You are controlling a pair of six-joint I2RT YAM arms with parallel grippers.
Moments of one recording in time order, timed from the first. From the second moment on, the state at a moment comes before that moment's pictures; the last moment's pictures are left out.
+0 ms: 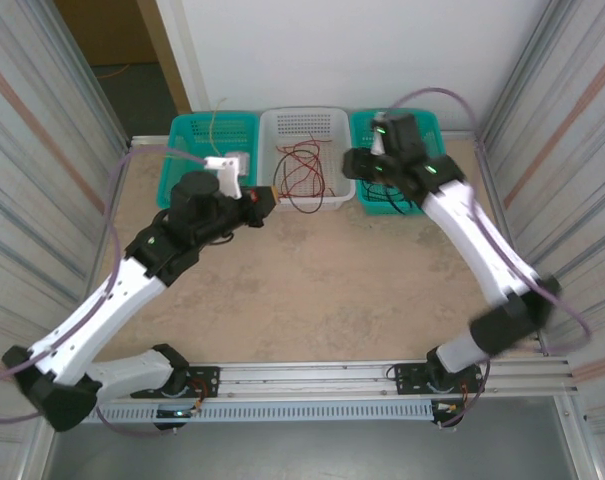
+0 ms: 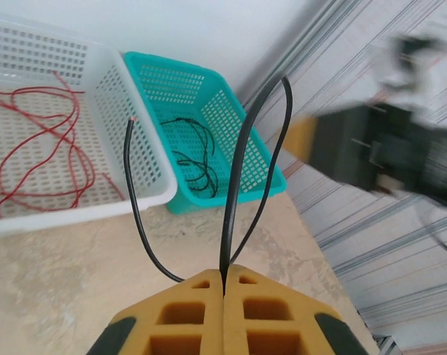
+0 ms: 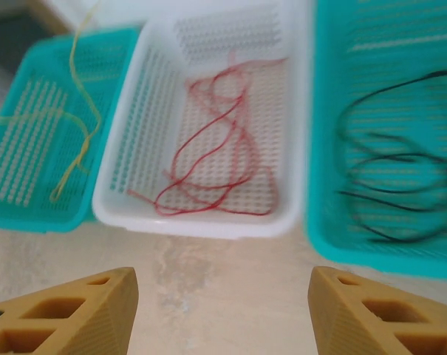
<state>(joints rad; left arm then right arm) -0.67 1.15 1.23 -0.37 0.09 -0.58 0.44 1.38 1.55 -0.78 0.07 0.45</state>
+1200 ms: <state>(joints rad) -0.73 2.36 2.30 -0.21 0.18 -0.70 0.33 0.69 1.10 -1.07 0.15 0.62</state>
